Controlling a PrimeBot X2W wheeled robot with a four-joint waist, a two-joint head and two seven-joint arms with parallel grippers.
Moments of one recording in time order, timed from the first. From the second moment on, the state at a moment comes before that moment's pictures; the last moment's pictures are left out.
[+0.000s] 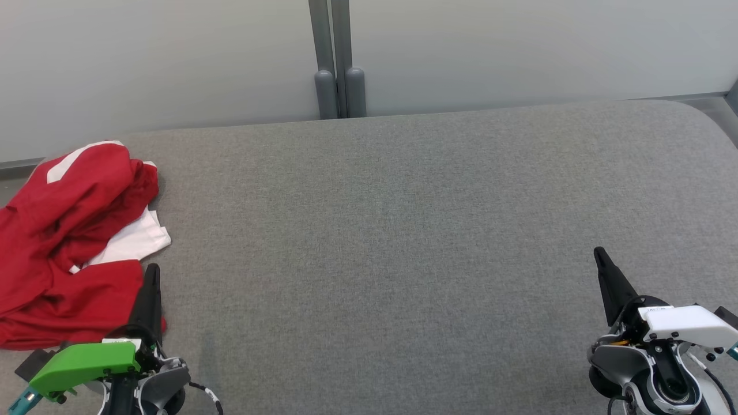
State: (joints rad) left arm -0.10 0.05 0.11 0.24 -1.62 -0.13 0.11; right arm -0.11 -0.05 -0.11 0.25 1.61 0.13 0.11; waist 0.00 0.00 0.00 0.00
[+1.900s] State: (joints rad) left arm -0.02 0.06 0.01 0.23 -0.87 -0.06 -0.06; right arm -0.03 -0.09 -0.01 0.11 0.84 0.13 -0.06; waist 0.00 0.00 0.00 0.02
